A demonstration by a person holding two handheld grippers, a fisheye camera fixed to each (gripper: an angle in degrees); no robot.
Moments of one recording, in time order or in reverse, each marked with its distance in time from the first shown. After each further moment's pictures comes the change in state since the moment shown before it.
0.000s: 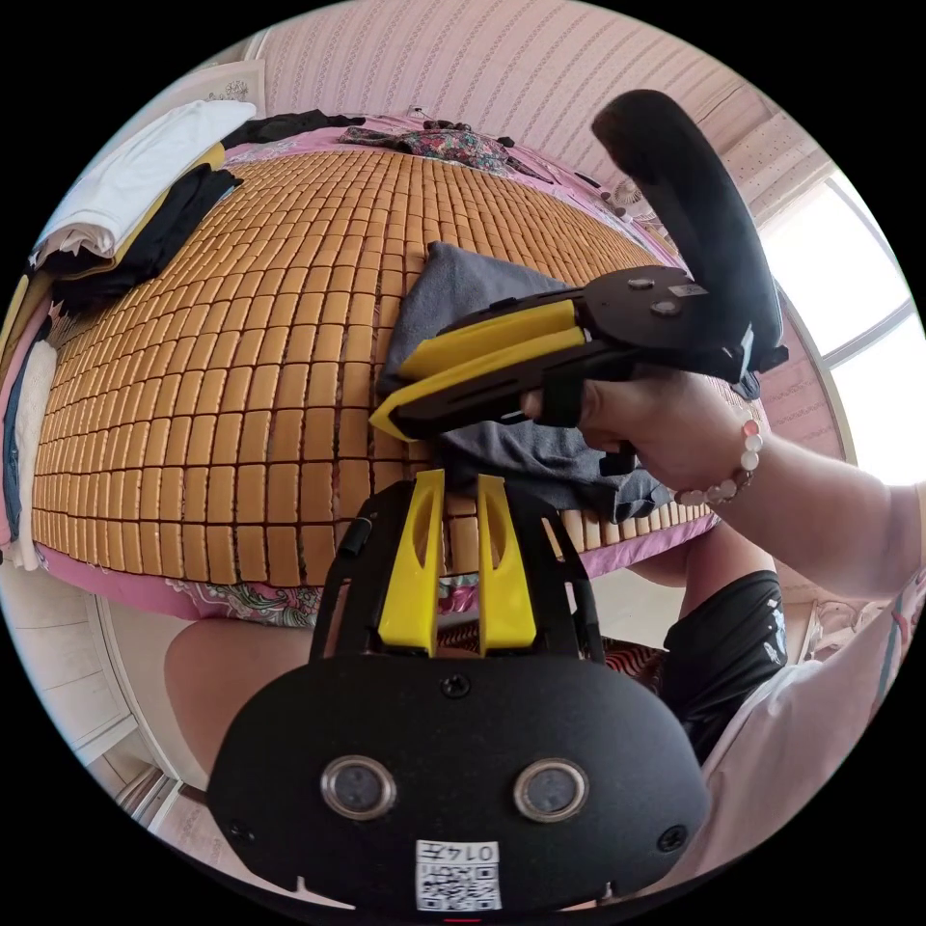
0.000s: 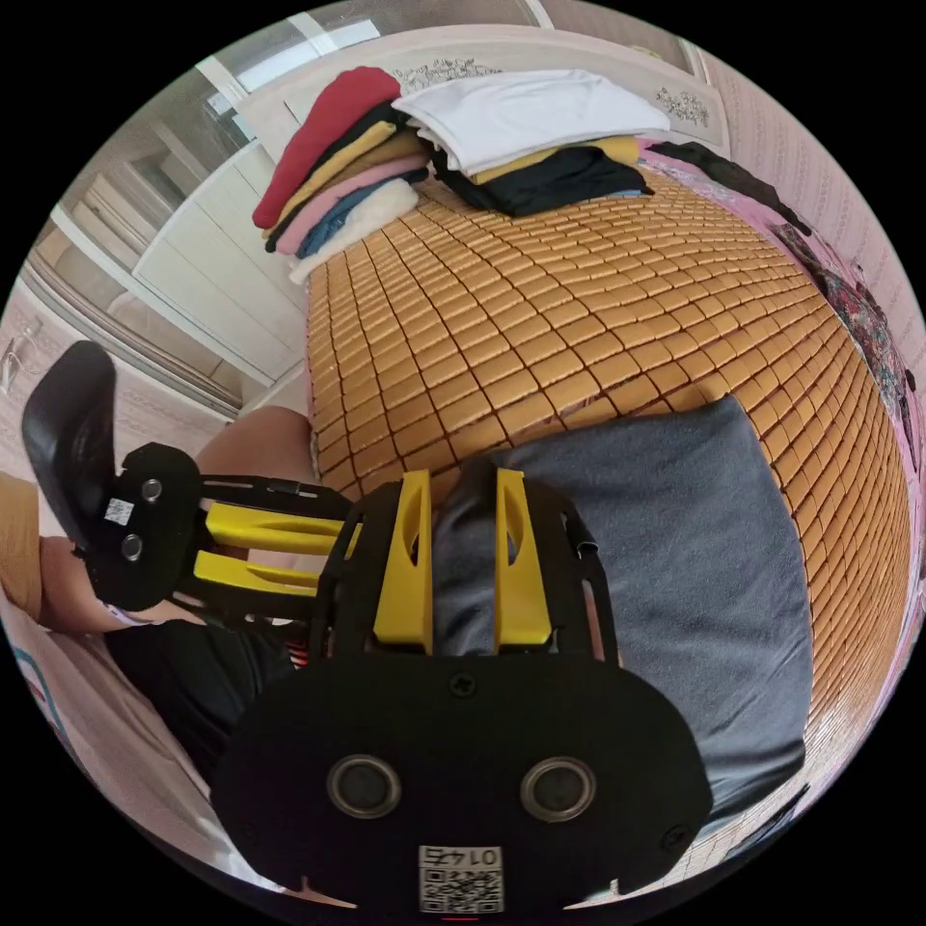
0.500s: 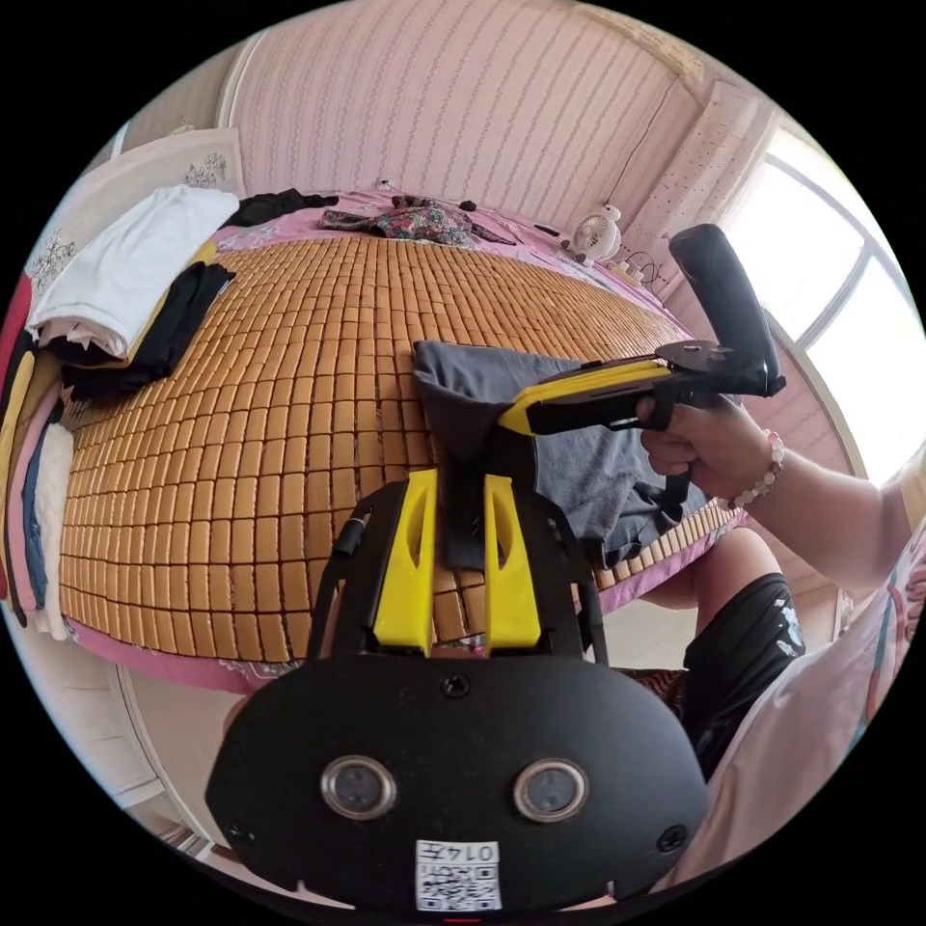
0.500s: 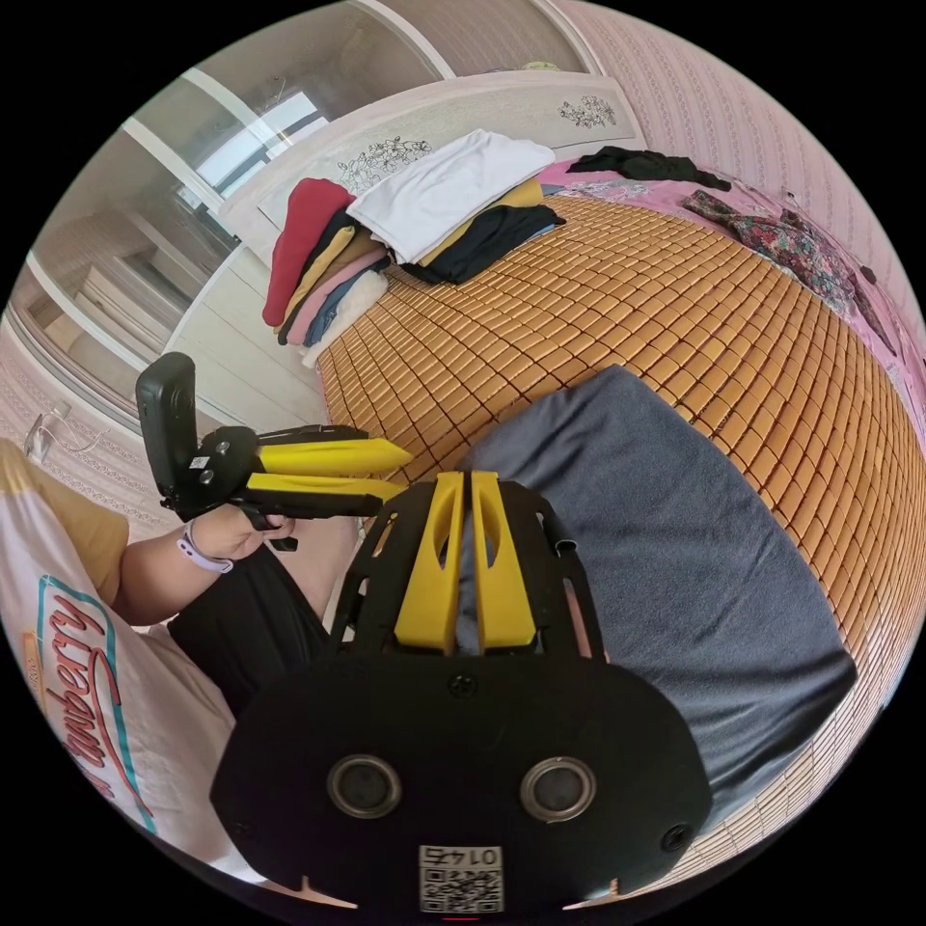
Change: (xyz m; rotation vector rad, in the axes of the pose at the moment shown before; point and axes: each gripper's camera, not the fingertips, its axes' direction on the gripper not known) left arm 0.002 -0.004 -0.048 0.193 -0.020 0.122; right arm 0.054 0.068 -0.107 0.195 -0.124 0.168
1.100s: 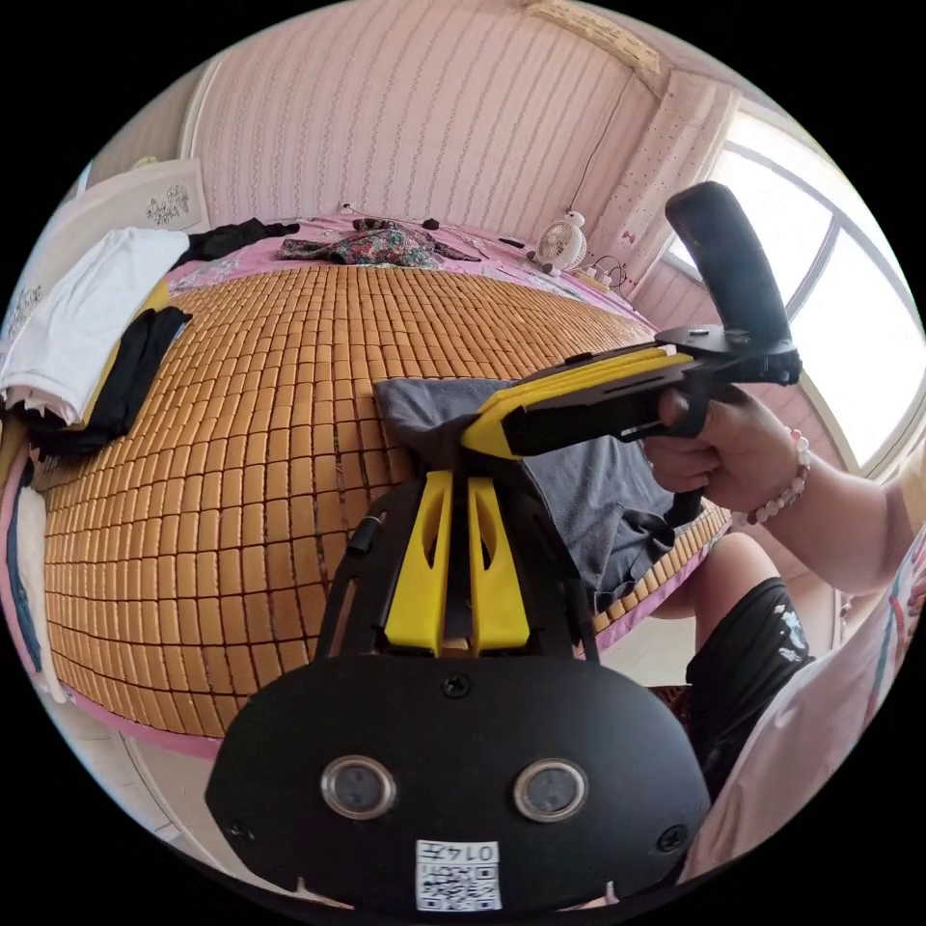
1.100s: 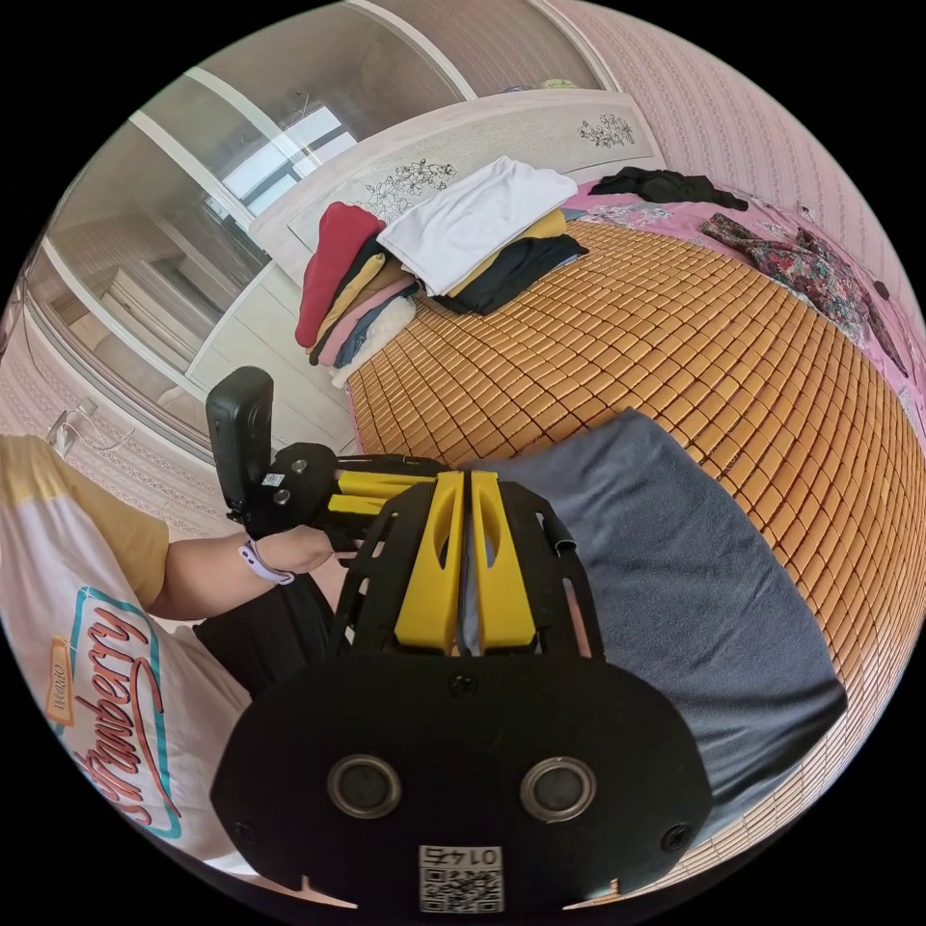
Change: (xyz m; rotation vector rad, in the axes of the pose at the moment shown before) left arm -0.016 -0.038 0.015 0.058 0.055 0.085; right arm -0.016 -0.027 -0.052 0.052 -0.064 -0.030
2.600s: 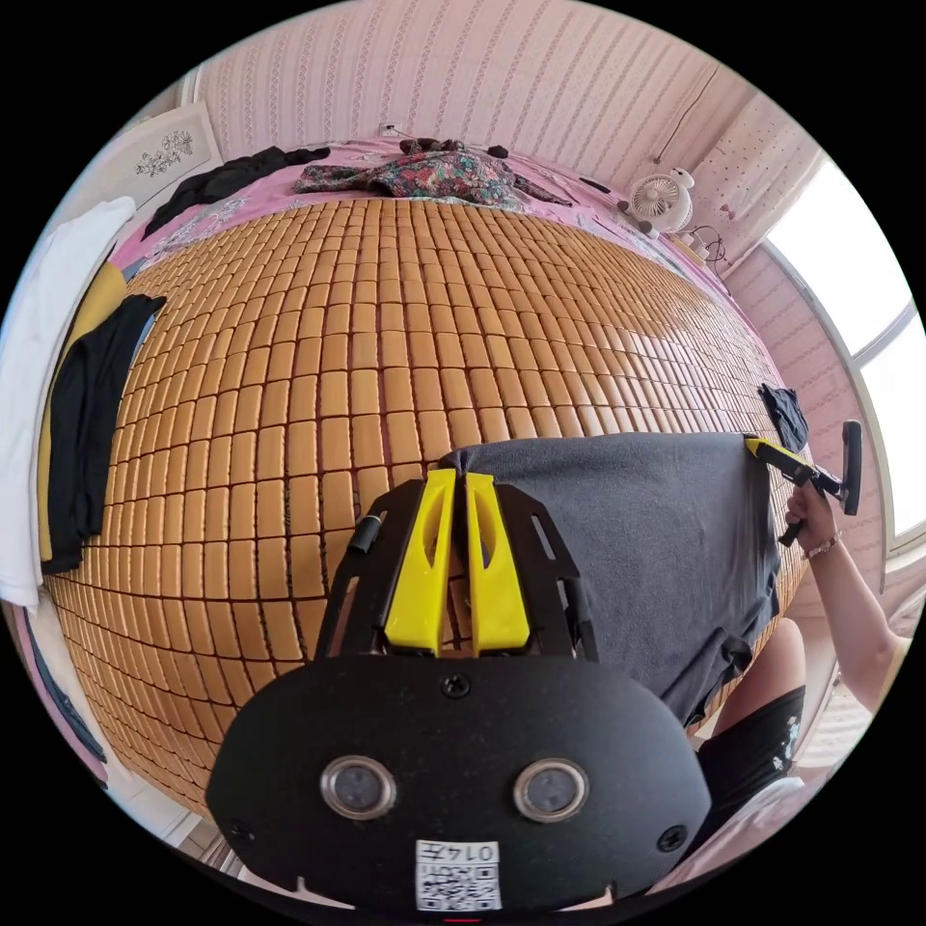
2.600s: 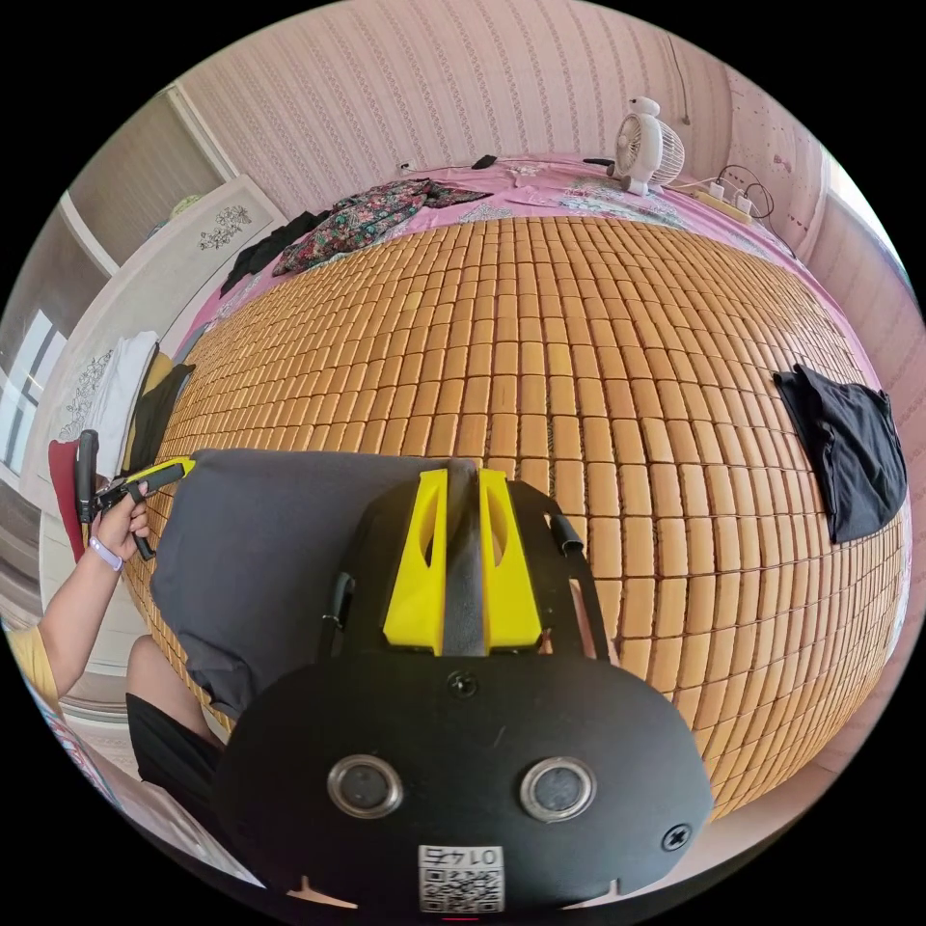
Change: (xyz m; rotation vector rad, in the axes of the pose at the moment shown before) left arm -0.117 -0.149 0.217 -0.227 -0.113 -0.098; right arm 0.187 0.101 -0.169 0.196 0.552 0.727
